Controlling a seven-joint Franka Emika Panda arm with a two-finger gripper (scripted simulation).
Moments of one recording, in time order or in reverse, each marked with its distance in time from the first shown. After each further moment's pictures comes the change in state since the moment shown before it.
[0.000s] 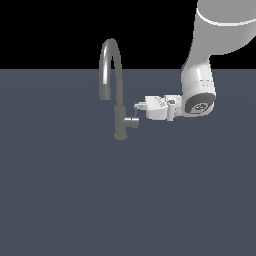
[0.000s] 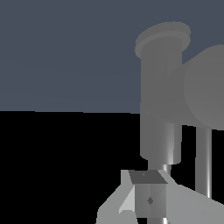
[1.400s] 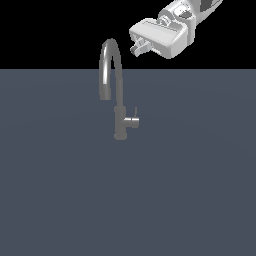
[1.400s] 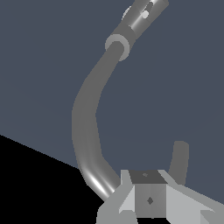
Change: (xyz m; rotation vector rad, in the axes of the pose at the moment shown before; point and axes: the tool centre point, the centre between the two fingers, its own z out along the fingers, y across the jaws) arm -0.192 0.086 0.004 -0.486 0.451 -0.482
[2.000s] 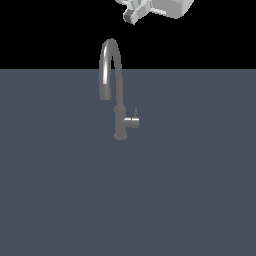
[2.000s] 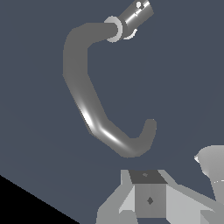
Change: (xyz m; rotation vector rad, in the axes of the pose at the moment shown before) arm -0.086 0.024 -0.003 -0.204 0.190 -0.200
